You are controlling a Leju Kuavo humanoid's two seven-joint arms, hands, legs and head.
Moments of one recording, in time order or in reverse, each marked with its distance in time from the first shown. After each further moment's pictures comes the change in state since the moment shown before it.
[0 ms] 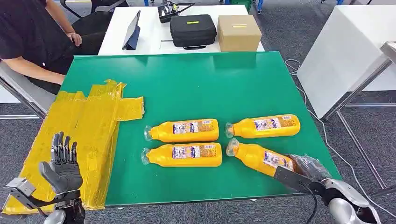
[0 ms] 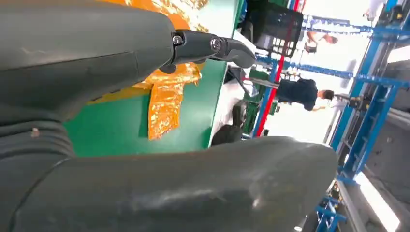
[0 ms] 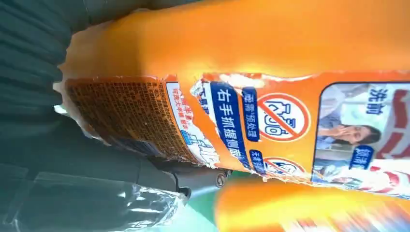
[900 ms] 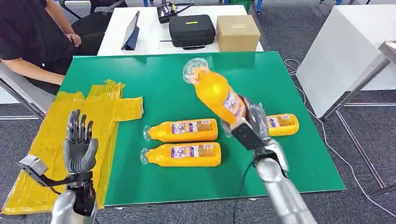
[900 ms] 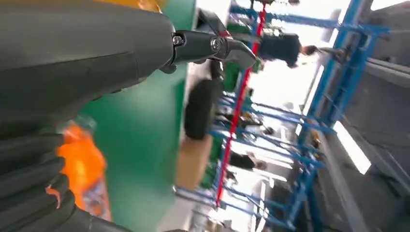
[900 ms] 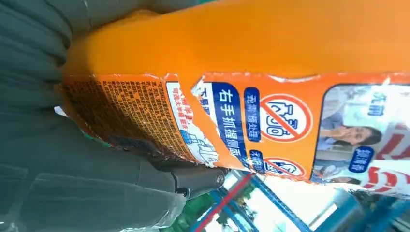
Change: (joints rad) left arm -0.116 -0.051 -0.108 -0.040 -0.014 -0.042 0.067; right arm -0.521 0.466 0.272 0.336 -0.138 -0.511 -0.267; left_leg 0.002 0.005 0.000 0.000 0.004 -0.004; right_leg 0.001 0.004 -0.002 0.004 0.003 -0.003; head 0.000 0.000
